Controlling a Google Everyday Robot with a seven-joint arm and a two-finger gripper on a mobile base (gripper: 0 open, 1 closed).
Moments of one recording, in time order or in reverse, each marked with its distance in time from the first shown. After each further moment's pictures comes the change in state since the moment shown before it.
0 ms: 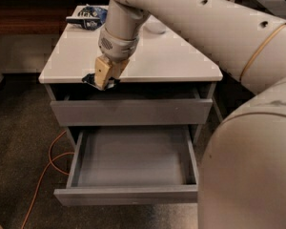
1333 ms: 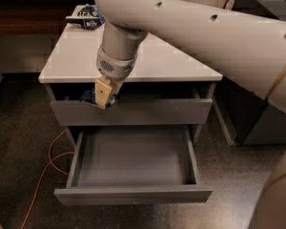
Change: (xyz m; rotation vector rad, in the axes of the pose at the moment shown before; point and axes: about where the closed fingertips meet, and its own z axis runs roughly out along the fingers) arm 0.035 0.032 0.017 0.033 0.019 -0.201
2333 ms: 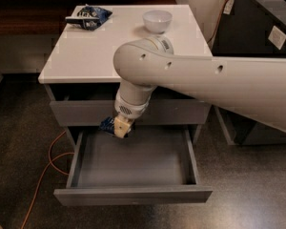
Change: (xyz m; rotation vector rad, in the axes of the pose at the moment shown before) arm 0.072 -0.008 0.089 0.074 0.031 -0.073
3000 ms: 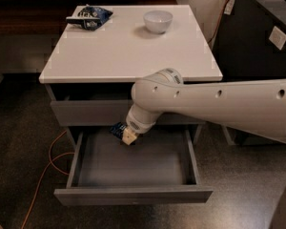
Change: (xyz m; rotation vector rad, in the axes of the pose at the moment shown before) arm 0.030 -0.032 0.071 0.064 -0.088 0.155
